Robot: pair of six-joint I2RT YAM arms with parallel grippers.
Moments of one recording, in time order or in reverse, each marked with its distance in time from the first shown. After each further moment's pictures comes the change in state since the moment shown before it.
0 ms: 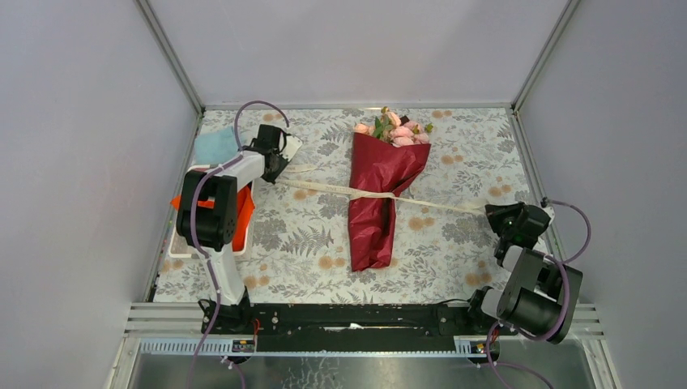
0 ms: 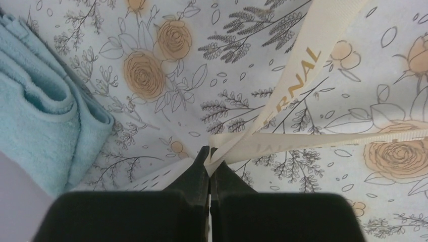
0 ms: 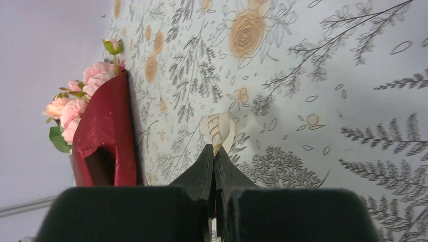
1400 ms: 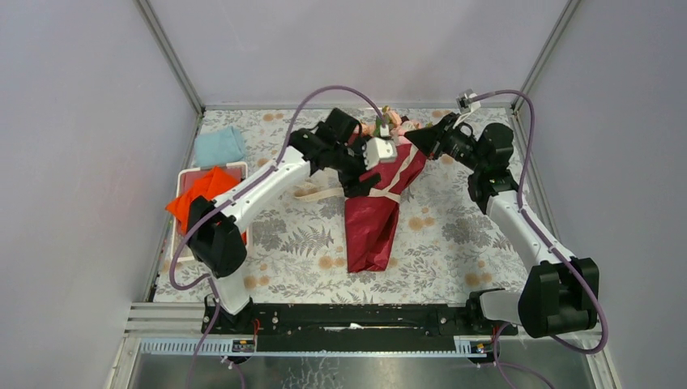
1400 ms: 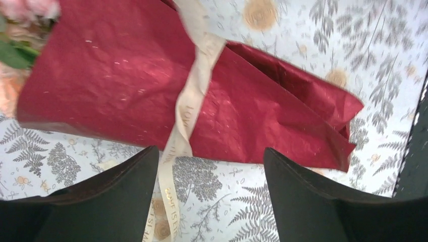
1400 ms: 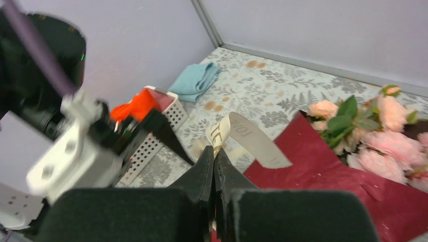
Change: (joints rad) left arm -0.546 -0.141 0.388 -0.449 0.526 0.109; right arm 0.628 0.027 0.688 -0.146 -0.422 -0.397
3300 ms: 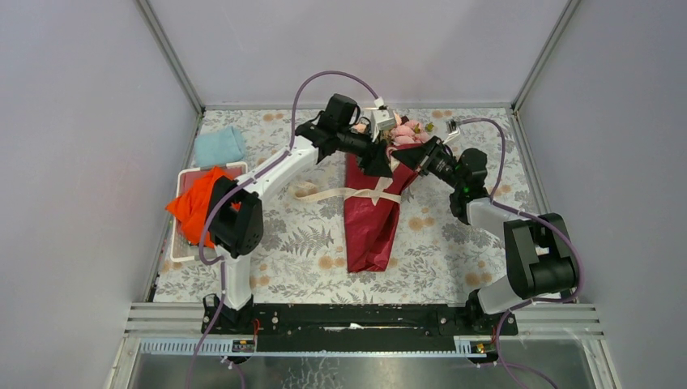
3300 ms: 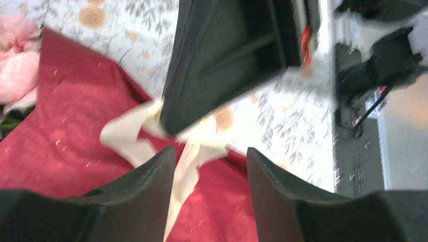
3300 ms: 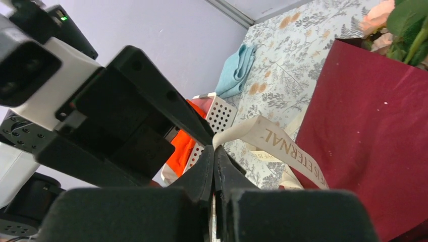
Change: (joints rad) left arm 0.117 0.193 0.097 0.421 0.480 -0.464; right arm 0.047 0.239 -0.235 0.505 0.048 0.583
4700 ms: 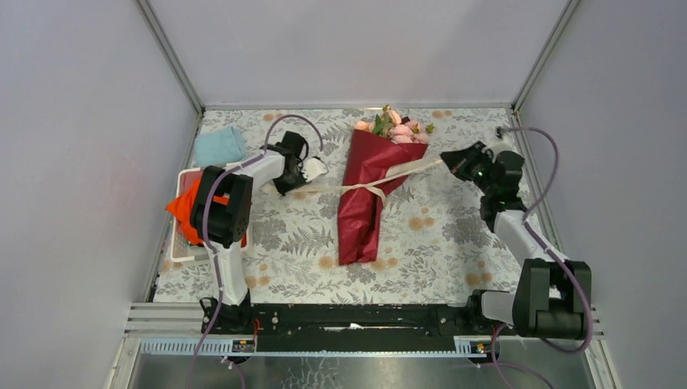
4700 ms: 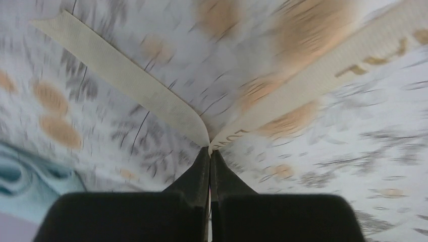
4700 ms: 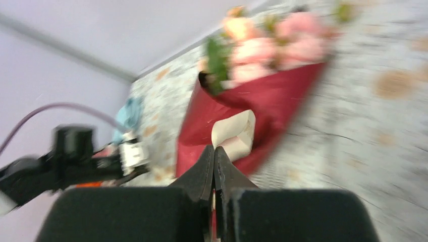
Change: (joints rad) left arm 0.274 0.014 -0.412 -0.252 -0.922 0.672; right arm -0.188 -0.230 0.007 -0.473 0.205 -0.318
